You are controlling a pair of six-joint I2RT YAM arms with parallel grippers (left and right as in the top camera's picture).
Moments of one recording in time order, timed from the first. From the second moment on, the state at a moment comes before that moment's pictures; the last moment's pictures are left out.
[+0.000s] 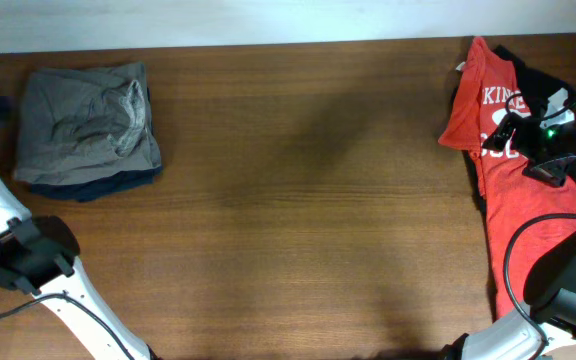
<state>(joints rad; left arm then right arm) 0.52 2.38 2.79 -1.07 -0.21 0.51 -0.48 1.87 1.69 -1.23 -0.33 0.06</state>
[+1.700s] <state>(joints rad) -0.13 2.38 2.23 -0.78 -0.28 0.33 -0.48 1.87 1.69 -1.22 -0.34 0.07</state>
